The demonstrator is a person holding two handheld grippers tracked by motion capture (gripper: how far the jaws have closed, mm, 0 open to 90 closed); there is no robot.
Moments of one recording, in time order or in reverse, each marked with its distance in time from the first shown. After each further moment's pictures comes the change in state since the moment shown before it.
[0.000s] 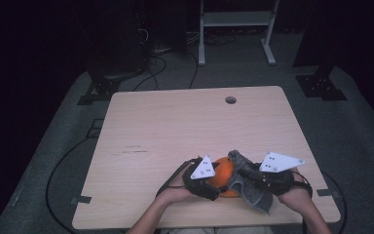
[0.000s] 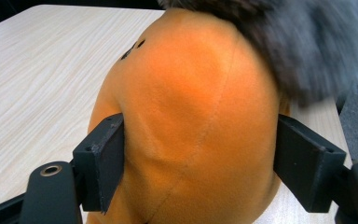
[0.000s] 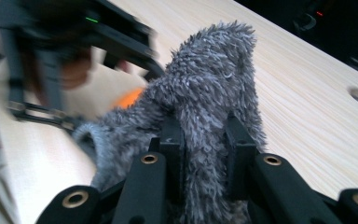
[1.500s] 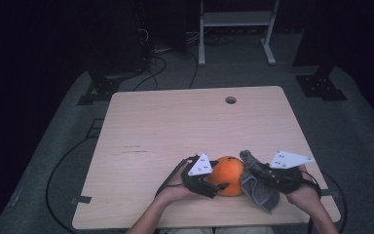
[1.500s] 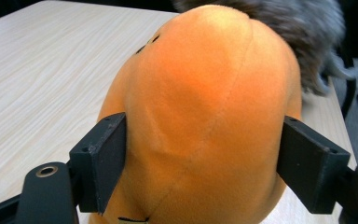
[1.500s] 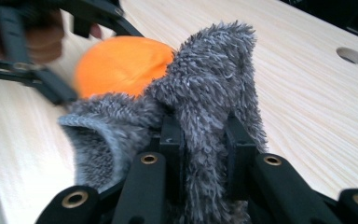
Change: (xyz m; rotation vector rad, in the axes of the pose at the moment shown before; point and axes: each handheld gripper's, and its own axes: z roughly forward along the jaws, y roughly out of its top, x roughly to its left) left arm 0.010 -0.005 0.000 -0.026 0.012 -0.078; right arm -0.020 -0.023 -0.006 0.053 -0.022 0.089
